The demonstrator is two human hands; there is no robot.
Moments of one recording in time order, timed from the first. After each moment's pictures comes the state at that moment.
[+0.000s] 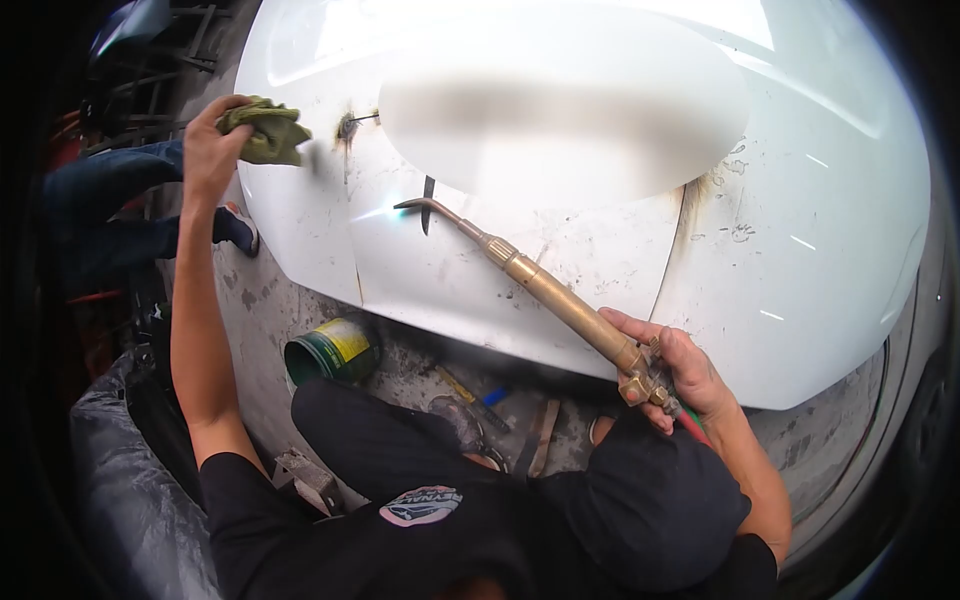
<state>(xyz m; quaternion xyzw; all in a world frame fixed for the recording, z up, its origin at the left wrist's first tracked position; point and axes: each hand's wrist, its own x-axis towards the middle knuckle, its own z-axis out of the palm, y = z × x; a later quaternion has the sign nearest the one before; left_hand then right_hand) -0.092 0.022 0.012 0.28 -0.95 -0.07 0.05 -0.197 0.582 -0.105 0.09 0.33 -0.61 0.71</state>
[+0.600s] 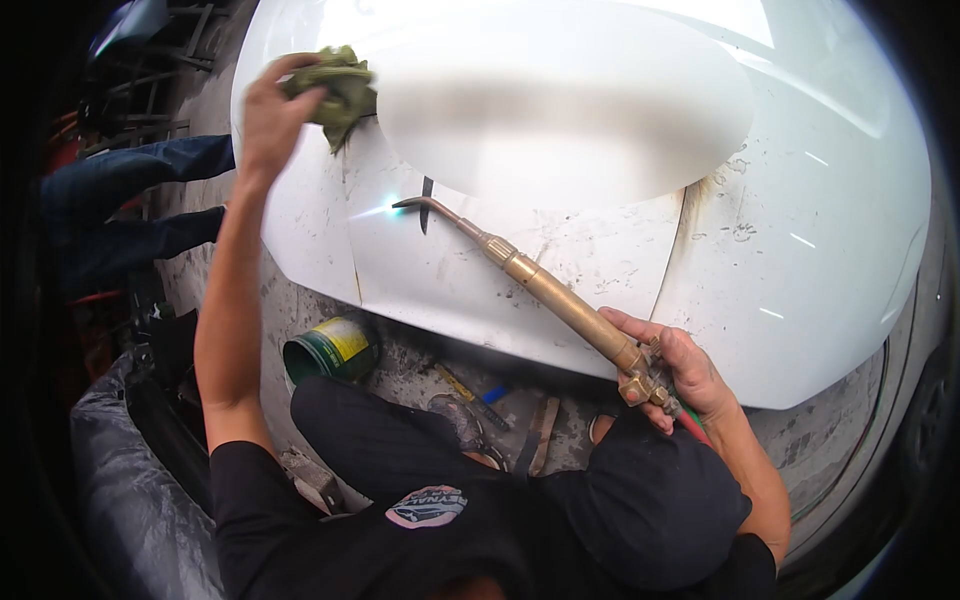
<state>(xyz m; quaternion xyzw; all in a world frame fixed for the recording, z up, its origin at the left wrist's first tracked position) -0.140 0.067 -0.043 0.20 -0.95 -0.19 0.13 -0.197 0.580 -0.103 0.10 0.33 -0.61 0.71</state>
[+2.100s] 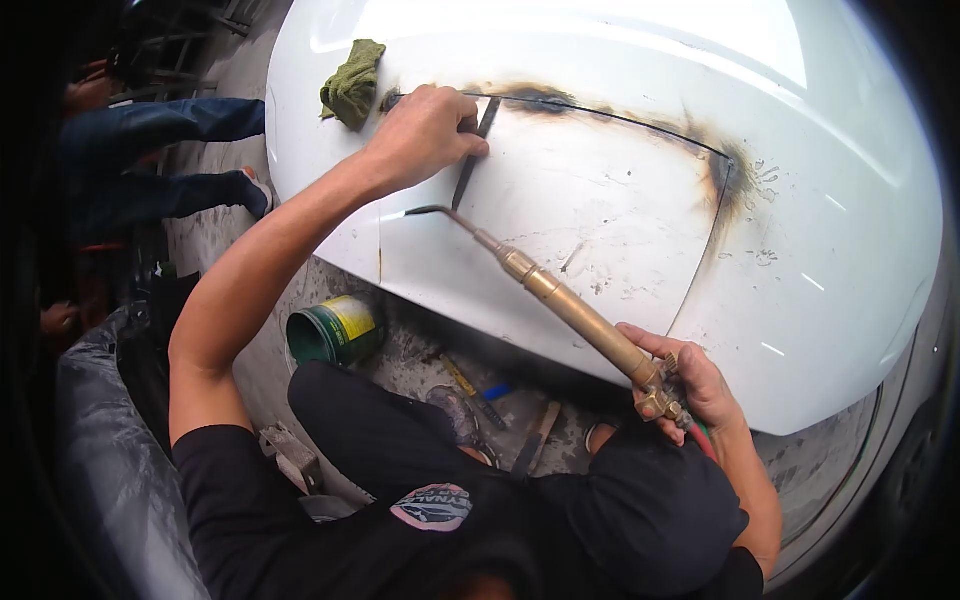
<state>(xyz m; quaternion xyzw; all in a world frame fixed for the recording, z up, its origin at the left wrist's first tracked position) -0.155 0.167 -0.060 0.17 -0.96 -0.16 -0.16 -0.203 0.579 -0.110 0.05 0.34 -0.58 0.74</state>
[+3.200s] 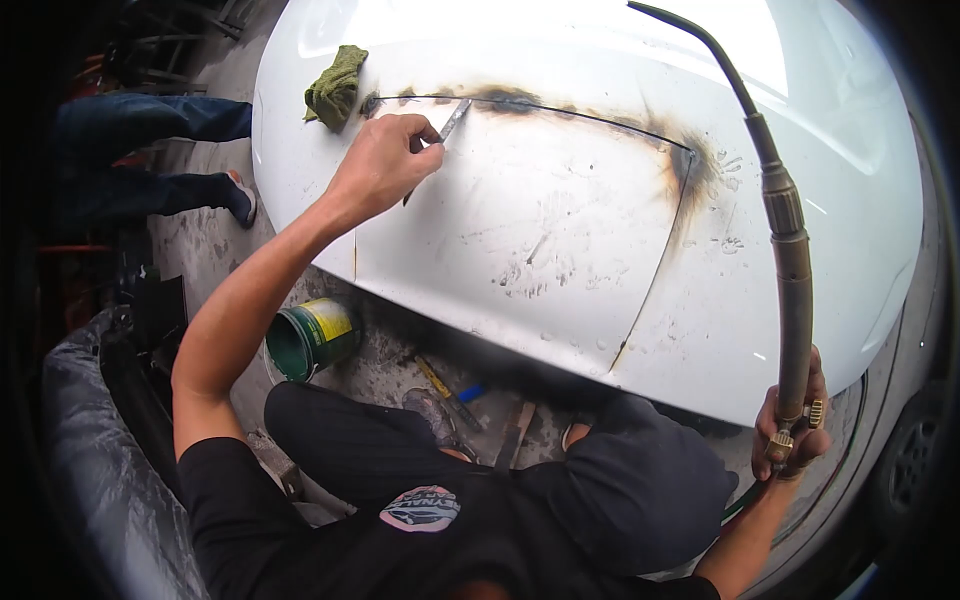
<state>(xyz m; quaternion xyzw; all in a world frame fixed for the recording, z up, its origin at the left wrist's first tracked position) -0.122 0.191 -0.049 0.29 -0.92 -0.23 -0.12 -0.244 0.722 -0.063 0.02 0.41 -0.83 0.37</state>
